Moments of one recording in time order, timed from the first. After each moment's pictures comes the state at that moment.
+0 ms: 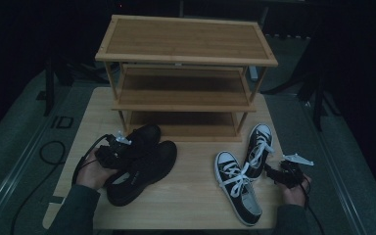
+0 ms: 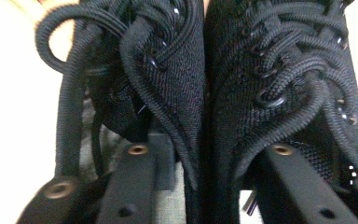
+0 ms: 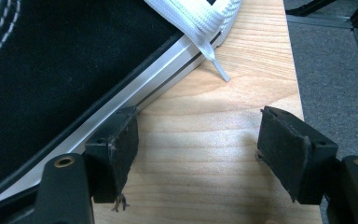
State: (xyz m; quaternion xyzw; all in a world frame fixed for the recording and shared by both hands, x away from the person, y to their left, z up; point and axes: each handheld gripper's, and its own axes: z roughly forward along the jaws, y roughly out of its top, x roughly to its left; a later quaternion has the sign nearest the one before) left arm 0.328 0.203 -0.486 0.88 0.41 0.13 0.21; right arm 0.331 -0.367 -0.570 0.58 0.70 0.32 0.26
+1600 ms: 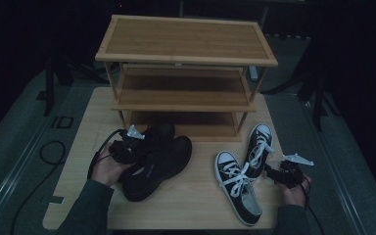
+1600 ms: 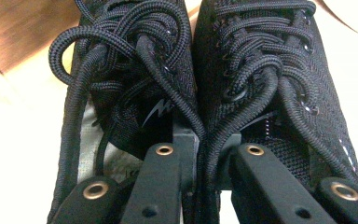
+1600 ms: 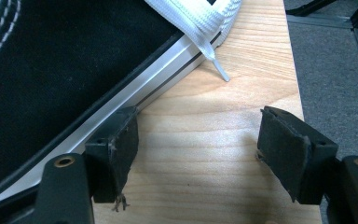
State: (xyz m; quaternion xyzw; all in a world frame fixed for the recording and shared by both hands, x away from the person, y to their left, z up) left arm 0.332 0.165 -0.464 0.87 0.39 0.12 0.28; right arm 0.331 -0.367 -0.570 0.58 0.70 0.32 0.26
